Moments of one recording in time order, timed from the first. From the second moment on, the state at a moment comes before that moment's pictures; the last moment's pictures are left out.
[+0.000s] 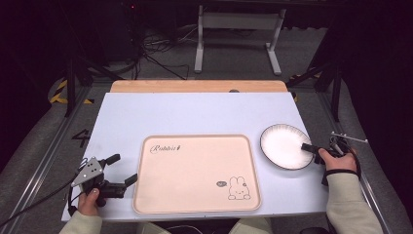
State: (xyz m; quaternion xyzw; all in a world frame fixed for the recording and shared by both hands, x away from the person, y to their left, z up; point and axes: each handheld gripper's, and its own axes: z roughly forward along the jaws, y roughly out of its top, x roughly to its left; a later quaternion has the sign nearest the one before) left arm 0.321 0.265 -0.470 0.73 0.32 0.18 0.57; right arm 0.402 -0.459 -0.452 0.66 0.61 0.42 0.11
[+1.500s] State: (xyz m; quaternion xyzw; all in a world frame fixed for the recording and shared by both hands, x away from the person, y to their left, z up) left arm 0.321 0.265 -0.470 0.73 0.32 0.18 0.57; right arm 0.372 -0.448 -0.392 0.63 0.57 0.51 0.15
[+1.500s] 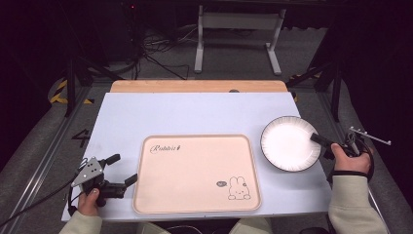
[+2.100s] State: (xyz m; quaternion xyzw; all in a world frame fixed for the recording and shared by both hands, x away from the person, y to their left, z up) left arm 0.321 0.265 -0.470 0.73 0.32 0.18 0.57; right arm 0.370 -0.412 -0.371 0.60 0.60 0.52 0.11
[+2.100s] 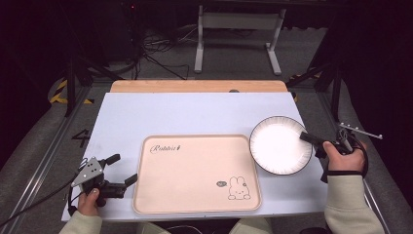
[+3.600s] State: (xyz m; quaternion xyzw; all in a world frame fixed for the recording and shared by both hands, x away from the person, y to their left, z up) left arm 0.320 0.265 -0.470 0.74 0.32 0.18 0.57; right arm 0.389 -0.293 -0.355 0.49 0.70 0.52 0.02
